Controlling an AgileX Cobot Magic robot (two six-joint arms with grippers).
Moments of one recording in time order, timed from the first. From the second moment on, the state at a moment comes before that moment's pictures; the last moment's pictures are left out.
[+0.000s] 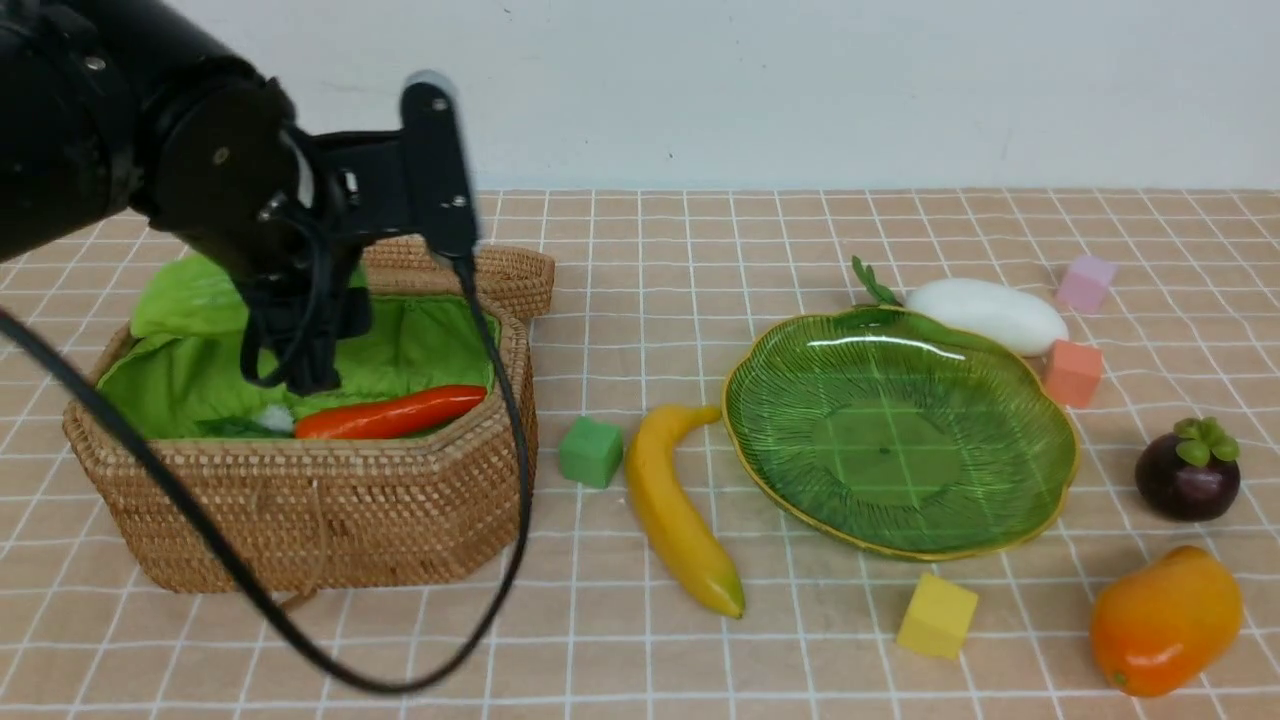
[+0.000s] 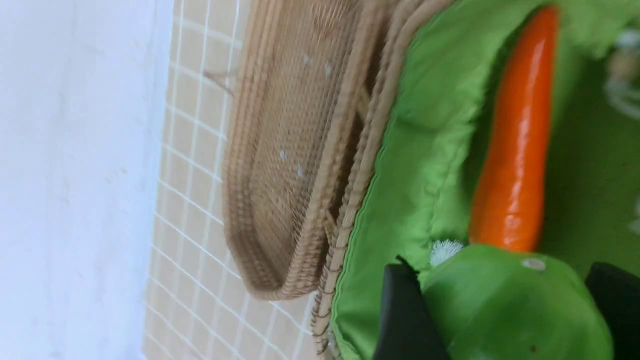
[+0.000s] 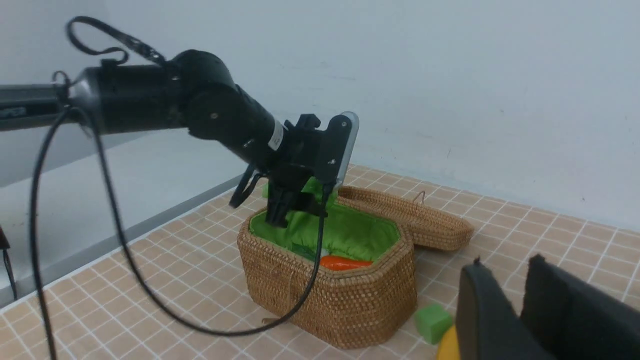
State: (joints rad) right arm 0.42 0.44 -0.87 0.61 0.63 -0.41; left arm -0.36 1.59 -1.35 0.41 0.75 0.73
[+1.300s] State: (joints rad) right arm 0.42 0.44 -0.93 0.31 1.14 -0.11; left arm -0.76 2.12 -1.82 0.05 1.17 -0.49
